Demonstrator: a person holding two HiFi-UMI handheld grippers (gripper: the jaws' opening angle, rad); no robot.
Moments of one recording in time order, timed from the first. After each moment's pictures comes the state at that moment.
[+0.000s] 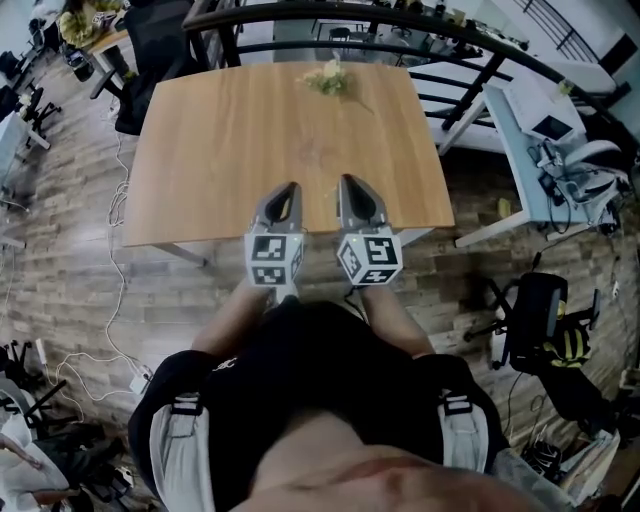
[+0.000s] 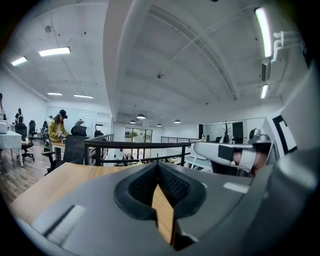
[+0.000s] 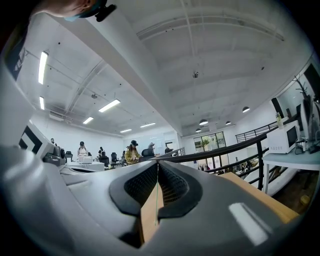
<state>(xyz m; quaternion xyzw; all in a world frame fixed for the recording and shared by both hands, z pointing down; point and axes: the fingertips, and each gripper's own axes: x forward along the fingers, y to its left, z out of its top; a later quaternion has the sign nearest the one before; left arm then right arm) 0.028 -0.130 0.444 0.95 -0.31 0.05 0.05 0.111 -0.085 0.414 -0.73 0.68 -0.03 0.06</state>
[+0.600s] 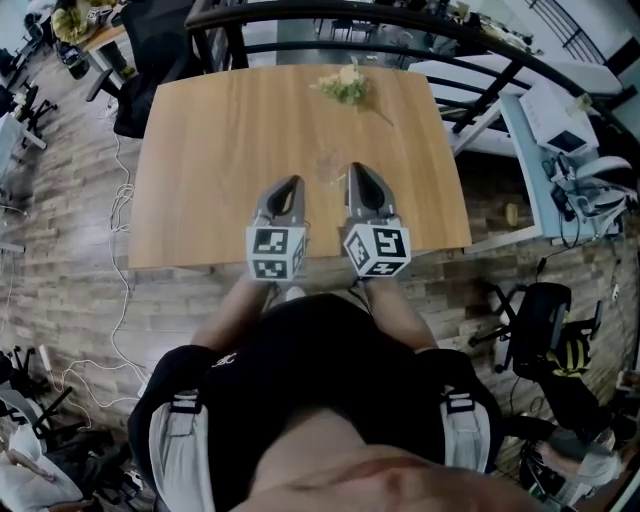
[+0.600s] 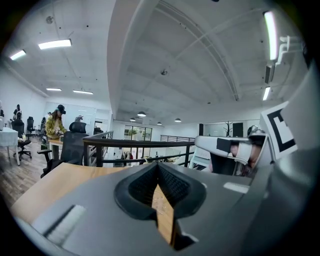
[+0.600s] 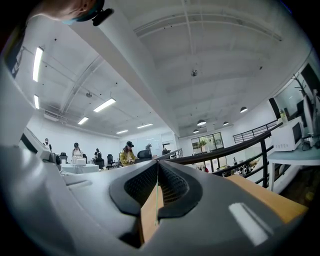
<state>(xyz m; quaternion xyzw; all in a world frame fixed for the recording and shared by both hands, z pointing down) 0.031 -0.252 0.453 0.95 -0.30 0.06 0.07 0.125 -0.207 0.410 -0.74 0.66 -0.03 0.07</state>
